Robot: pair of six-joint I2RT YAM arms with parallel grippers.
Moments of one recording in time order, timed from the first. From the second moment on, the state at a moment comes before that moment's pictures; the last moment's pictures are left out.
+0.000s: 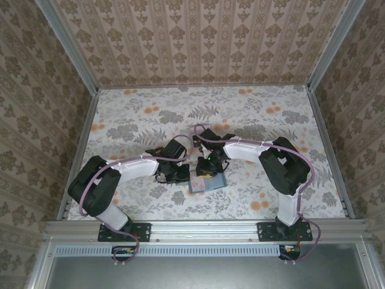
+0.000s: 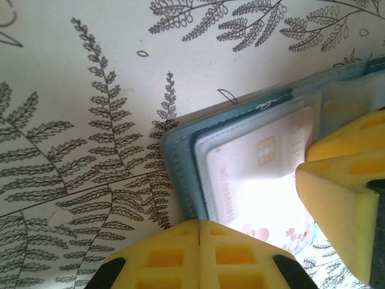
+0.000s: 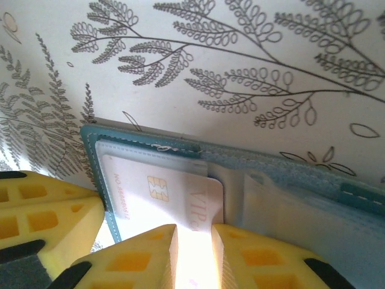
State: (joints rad) left arm -0.75 1.58 0.78 -0.41 0.33 -0.73; right arm 0.68 1.90 1.19 -0.62 -0.39 0.64
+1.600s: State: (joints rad) left arm -0.70 1.56 0.76 -0.45 0.33 -0.70; right arm 0.69 1.86 1.19 -0.68 -0.36 0.62
